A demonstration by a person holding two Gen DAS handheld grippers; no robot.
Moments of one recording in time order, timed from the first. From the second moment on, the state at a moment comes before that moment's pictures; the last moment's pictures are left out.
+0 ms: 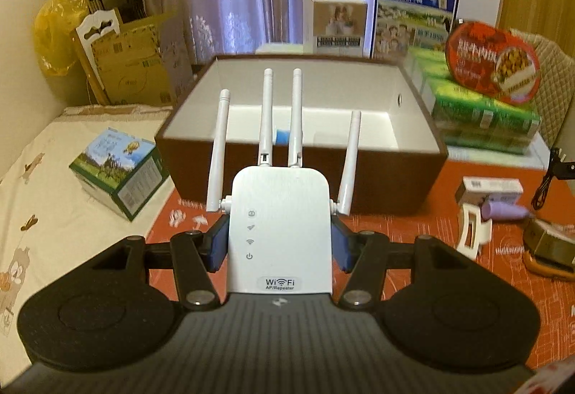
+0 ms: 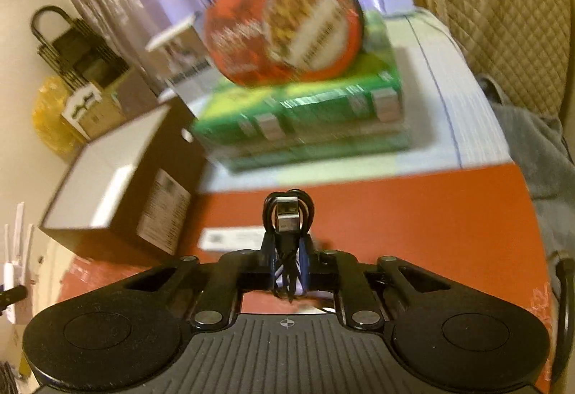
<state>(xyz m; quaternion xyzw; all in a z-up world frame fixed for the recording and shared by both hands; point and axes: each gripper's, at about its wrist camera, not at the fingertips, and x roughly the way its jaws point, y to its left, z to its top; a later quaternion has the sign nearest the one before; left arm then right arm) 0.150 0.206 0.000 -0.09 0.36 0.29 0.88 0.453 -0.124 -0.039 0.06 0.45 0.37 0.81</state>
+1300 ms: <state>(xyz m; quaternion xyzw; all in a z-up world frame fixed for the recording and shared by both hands) 0.242 0.349 0.022 -0.05 0.33 0.24 0.91 0.393 0.110 0.021 0.02 0.38 0.45 0.80</state>
